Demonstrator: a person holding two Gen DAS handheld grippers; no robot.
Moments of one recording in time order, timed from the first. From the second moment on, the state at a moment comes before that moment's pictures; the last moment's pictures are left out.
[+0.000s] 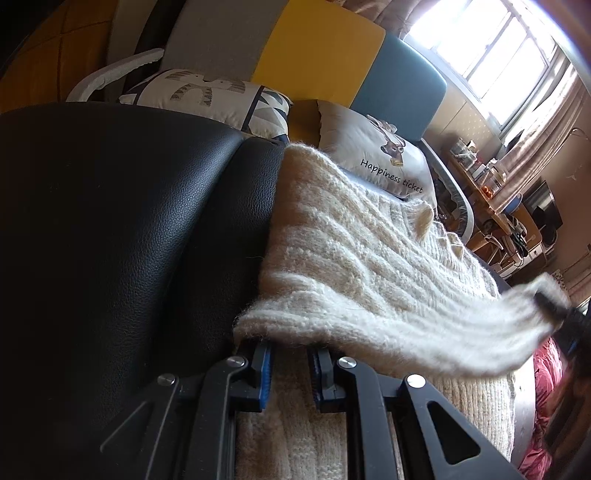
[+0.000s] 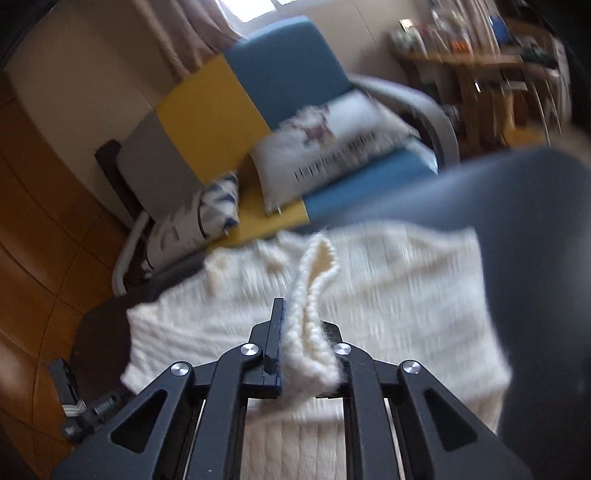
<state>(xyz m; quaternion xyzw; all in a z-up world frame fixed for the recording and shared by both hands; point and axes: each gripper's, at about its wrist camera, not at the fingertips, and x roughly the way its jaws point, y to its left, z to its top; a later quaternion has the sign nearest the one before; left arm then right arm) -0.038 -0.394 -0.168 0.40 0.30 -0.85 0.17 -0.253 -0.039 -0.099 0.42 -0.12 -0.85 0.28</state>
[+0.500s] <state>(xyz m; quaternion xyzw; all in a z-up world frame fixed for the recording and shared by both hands) -0.038 -0.388 -0.168 0.41 0.28 -0.85 0.17 -0.264 0.006 -0.179 0.48 -0.19 -0.82 0.24</state>
